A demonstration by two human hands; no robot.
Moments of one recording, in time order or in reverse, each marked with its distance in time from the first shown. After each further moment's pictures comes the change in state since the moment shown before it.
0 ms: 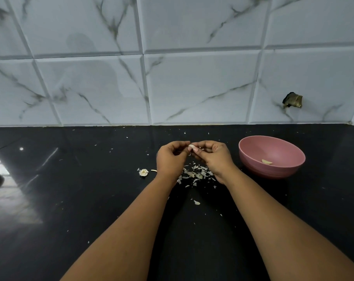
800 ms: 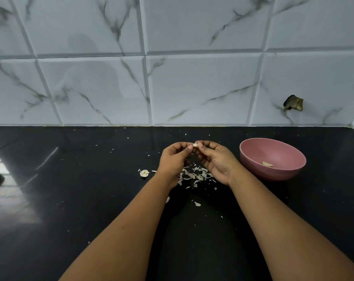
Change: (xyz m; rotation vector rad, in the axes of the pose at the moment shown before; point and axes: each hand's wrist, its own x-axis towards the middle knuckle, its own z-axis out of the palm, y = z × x) left_hand 0.001 0.005 0.000 -0.335 -0.160 -0.189; right_hand 0.000 -0.011 -0.003 0.381 -0.061 0.195
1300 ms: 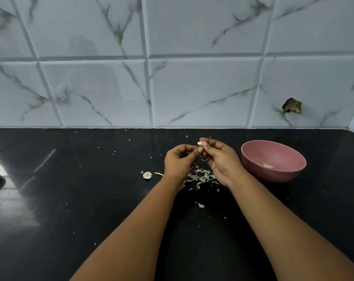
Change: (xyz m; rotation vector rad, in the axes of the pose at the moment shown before) left_hand -0.003 -0.003 0.004 0.035 0.015 0.067; right_hand -0.005 -0.001 0.013 0.050 0.128 -0.141
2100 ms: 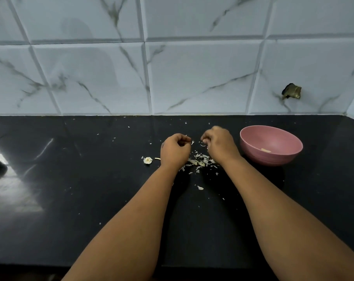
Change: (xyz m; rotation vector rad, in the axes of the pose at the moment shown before) left_hand 0.003 -0.008 -0.010 0.602 0.138 0.051; right_hand 0.015 0.002 -0.023 -1.565 -0.056 -0.382
